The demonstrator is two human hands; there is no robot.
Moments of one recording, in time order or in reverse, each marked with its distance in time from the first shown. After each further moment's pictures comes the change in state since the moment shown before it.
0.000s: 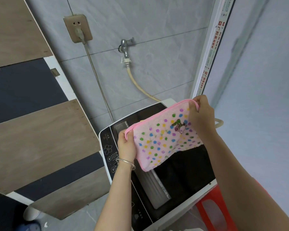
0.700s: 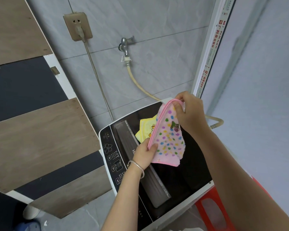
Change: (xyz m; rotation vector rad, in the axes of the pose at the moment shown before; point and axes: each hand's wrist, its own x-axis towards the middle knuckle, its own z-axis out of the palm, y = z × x) left_hand -0.029 -0.011 0.013 0.395 -0.550 -0.049; right_hand -0.002 -0.018 0.013 -0.141 -0.074 -0.339
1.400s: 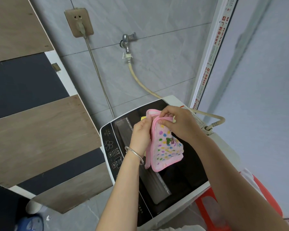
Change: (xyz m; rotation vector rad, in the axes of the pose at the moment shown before) left_hand 0.002 0.061 -0.017 -0.448 0.131 0.103; right_hand -0.023 -0.014 0.004 0.139 -0.362 0.012
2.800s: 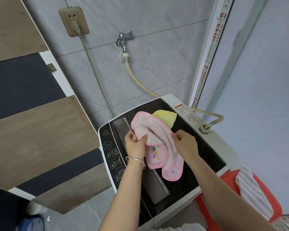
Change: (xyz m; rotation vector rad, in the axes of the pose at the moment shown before) left_hand 0.007 -0.062 -0.004 -0.231 0.417 -0.257; right_hand -0.037 0.073 0.056 -0.027 -0.007 0.586
